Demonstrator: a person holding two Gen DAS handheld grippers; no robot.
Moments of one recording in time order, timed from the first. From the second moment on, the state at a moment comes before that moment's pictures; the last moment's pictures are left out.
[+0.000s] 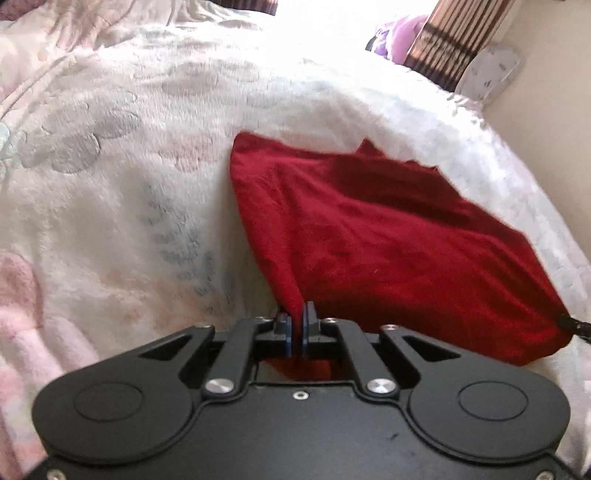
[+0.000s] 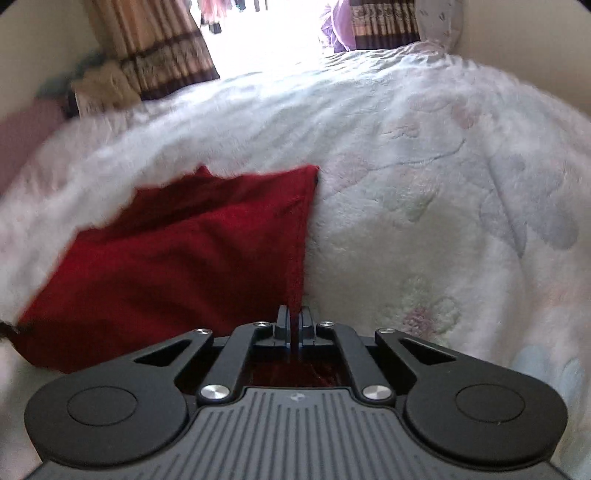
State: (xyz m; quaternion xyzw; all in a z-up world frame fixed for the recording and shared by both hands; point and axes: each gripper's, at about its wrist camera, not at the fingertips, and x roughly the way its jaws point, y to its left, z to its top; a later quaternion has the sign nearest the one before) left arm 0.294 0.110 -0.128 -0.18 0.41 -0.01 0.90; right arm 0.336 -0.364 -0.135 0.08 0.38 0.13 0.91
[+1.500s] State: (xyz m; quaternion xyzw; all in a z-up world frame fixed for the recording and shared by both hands) left arm 0.222 0.080 -0.061 -0.10 0.45 0.01 0.89; right arm 0.261 -0.366 -0.111 0.06 0.39 0.11 0.91
